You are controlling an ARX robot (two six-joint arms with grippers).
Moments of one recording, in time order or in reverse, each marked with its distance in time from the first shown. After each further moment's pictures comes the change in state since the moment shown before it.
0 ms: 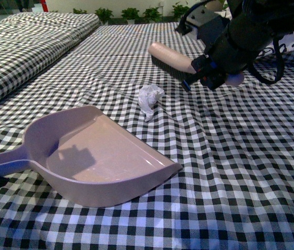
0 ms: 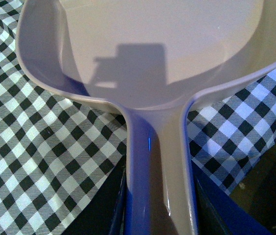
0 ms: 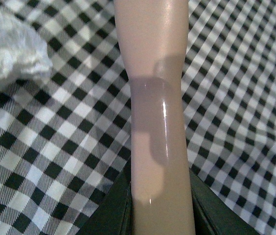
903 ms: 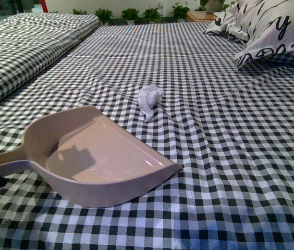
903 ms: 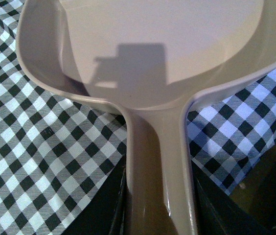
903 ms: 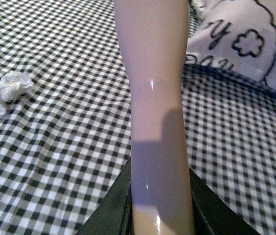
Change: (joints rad) left arm 0.000 0.000 0.000 0.000 0.000 0.000; right arm -0.140 -0.878 -0.669 0.148 -0.053 0.140
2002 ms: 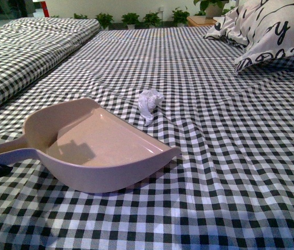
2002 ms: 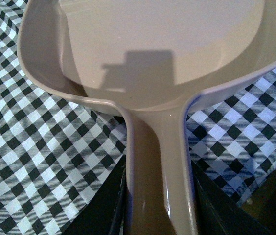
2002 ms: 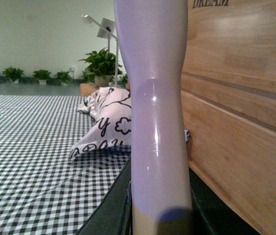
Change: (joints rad) left arm -0.013 -0.020 0.005 0.056 -0.015 -0.070; right arm -0.122 -0.816 -0.517 0.285 0.274 0.070
